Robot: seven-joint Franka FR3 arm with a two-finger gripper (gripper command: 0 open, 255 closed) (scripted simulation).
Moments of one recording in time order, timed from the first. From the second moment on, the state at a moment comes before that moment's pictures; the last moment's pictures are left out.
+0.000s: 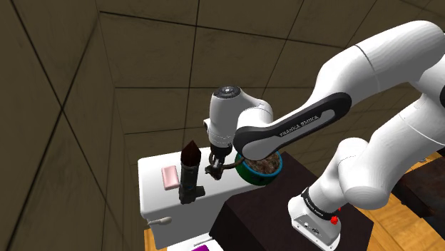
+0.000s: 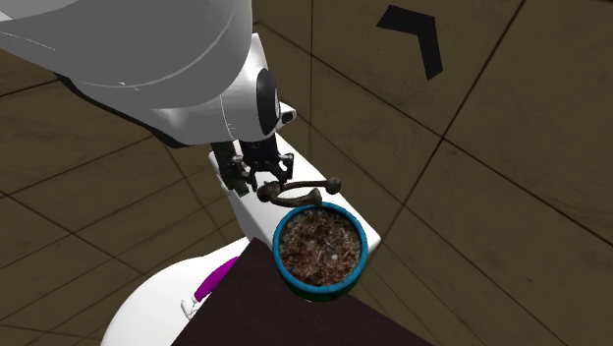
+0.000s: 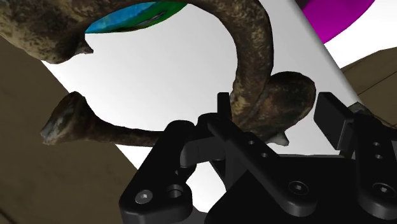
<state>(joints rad) 0.39 -0.08 0.26 -2.53 -0.02 2.31 0.14</state>
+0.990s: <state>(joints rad) 0.40 -0.18 0.38 -2.58 -0.19 2.28 0.47</state>
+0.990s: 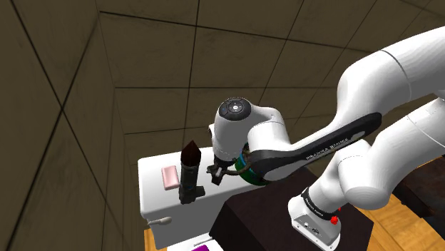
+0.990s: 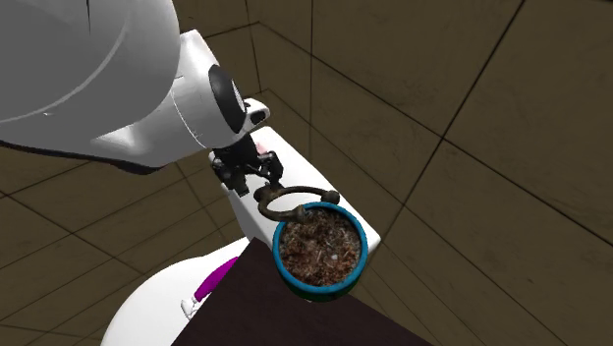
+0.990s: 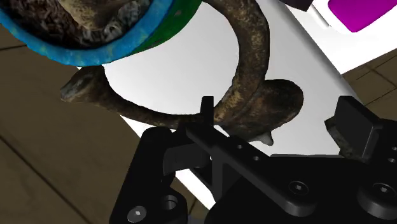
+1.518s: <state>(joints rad) 0.37 -0.11 0.44 -2.64 -0.37 2.38 0.74</state>
